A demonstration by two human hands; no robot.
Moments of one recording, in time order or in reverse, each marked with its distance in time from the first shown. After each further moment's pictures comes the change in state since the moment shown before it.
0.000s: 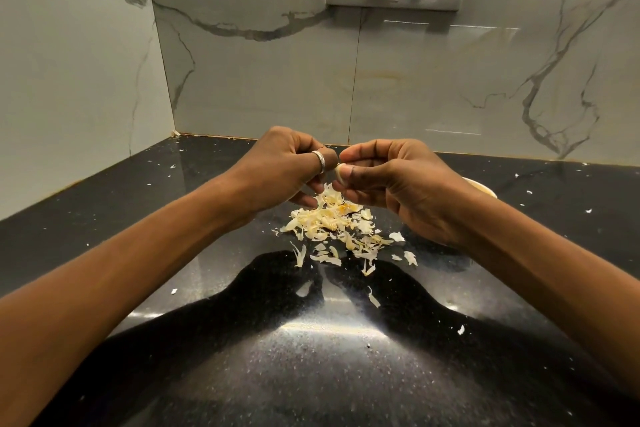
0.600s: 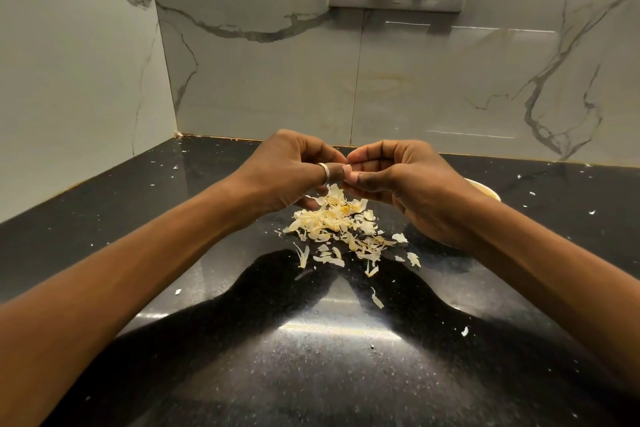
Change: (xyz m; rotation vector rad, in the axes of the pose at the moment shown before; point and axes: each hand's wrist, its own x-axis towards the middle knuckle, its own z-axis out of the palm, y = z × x) left_hand 0.002 -0.001 0.002 0.060 -0.032 0.001; right_hand 0.003 0.002 -0.004 -0.075 0.033 -0.034
